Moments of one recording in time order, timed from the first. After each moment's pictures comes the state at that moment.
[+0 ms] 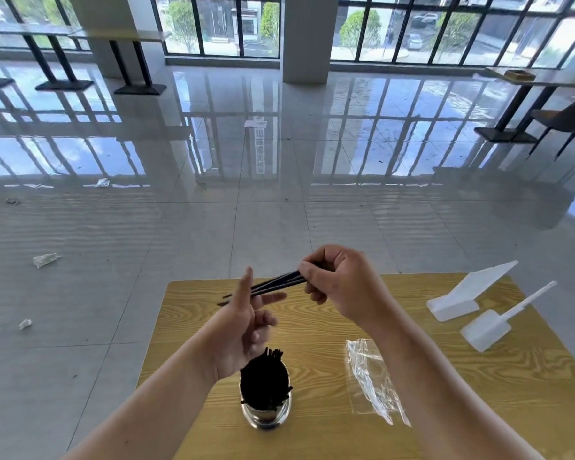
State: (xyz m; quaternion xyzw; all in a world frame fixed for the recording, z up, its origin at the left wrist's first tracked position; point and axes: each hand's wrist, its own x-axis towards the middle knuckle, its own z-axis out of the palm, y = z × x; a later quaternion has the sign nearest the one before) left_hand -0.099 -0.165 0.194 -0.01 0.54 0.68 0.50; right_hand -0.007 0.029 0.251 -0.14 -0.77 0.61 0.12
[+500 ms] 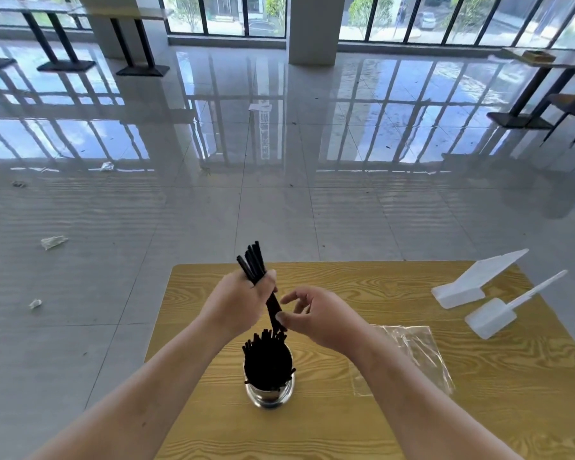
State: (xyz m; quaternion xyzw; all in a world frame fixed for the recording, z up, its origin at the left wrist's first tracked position) left_hand -0.113 -0.163 0.192 0.23 0.86 0.41 0.20; right_hand -0.002 0.001 0.177 -0.17 -0.86 0.47 -0.09
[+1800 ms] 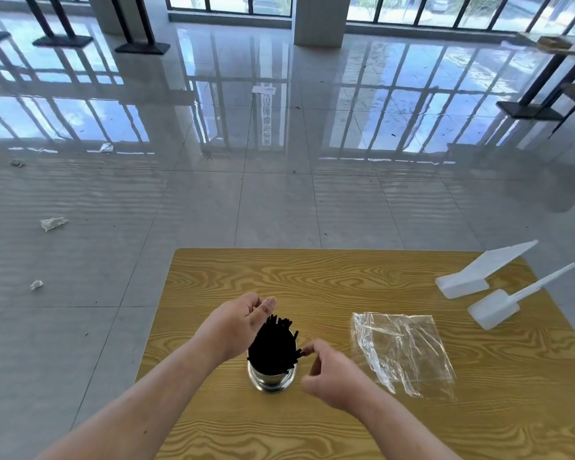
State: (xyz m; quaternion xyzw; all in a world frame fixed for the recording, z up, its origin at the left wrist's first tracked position) left_hand -0.100 -0.205 0.117 0.22 0.86 0.34 0.30; right_hand 0.075 -0.025 0.081 -0.26 -0.81 0.47 -0.23
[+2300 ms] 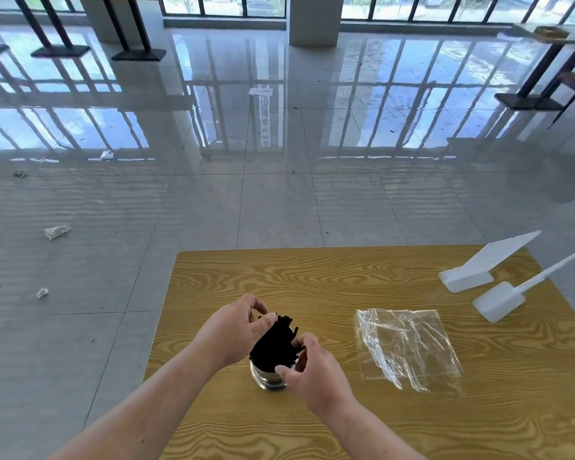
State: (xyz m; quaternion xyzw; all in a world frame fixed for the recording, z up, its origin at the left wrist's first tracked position) left_hand -0.097 -0.211 0.113 0.24 0.88 0.31 0.28; right_hand 0.065 -0.071 0.061 -0.29 -0.84 0.44 -0.08
